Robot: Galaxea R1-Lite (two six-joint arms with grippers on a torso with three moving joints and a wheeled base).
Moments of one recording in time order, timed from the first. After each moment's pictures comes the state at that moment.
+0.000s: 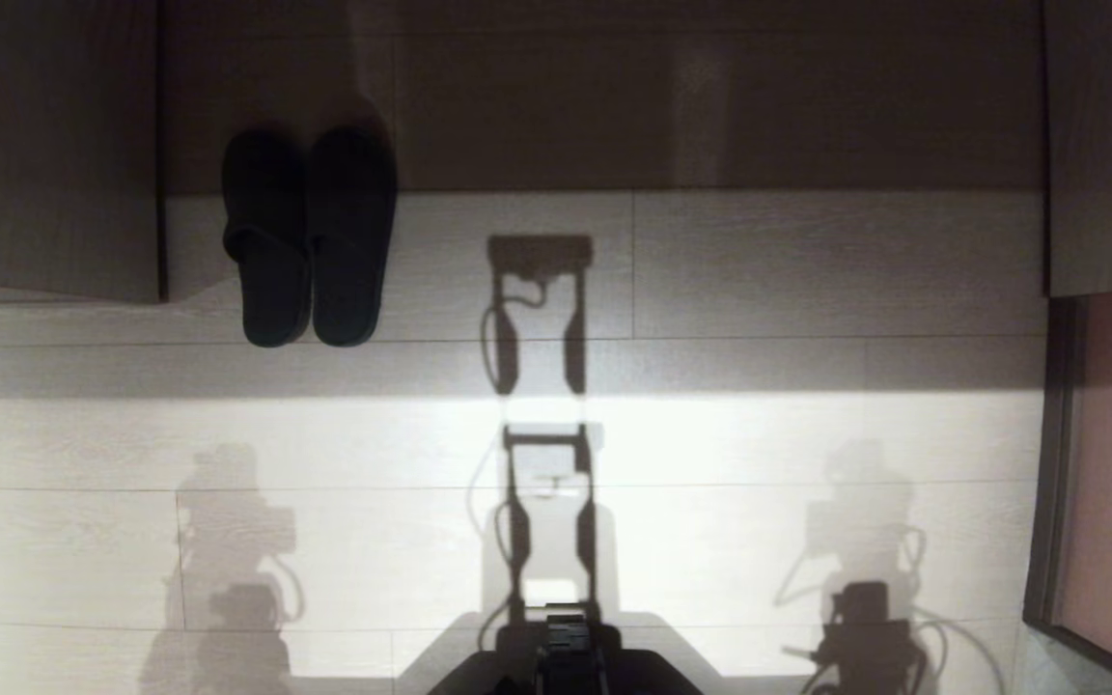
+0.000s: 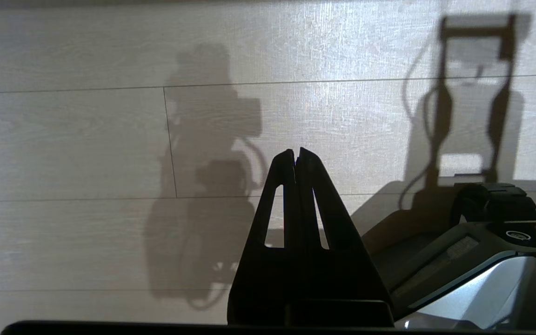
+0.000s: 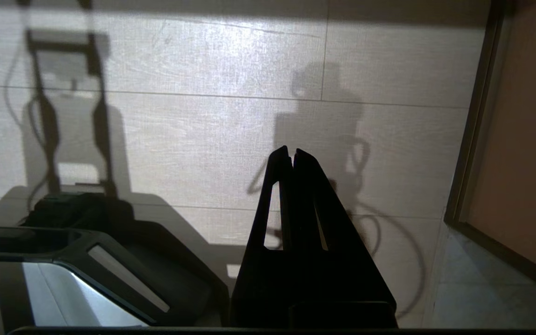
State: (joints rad) left arm 0.01 0.00 -0.01 0.01 0.00 0.01; right arm 0.00 0.00 0.00 0.00 0.01 0.00
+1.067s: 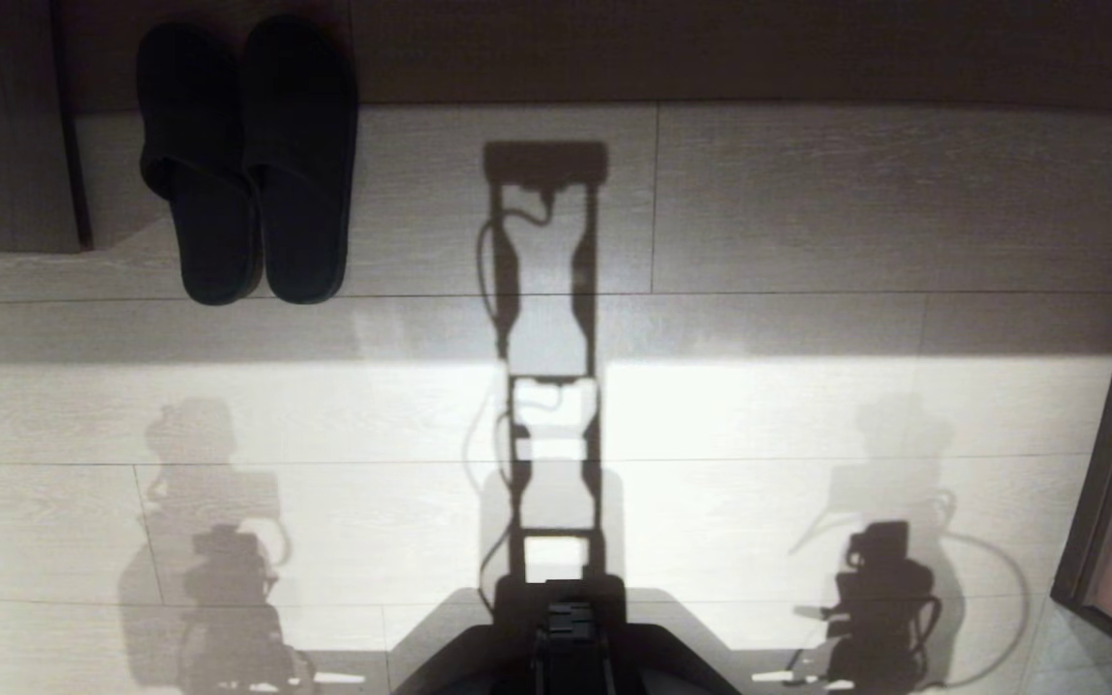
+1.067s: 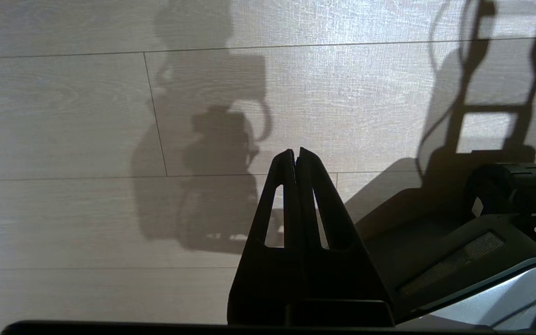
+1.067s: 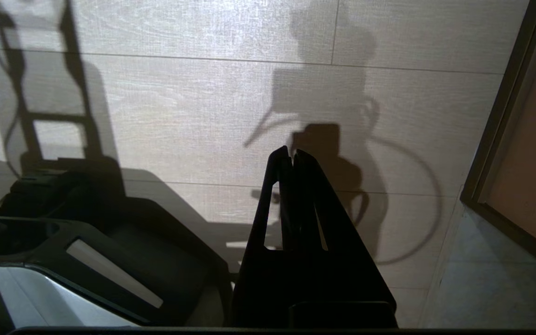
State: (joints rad) left arm 0.01 0.00 0.00 0.01 0.00 0.01; right arm 0.00 0.00 0.00 0.00 0.01 0.00
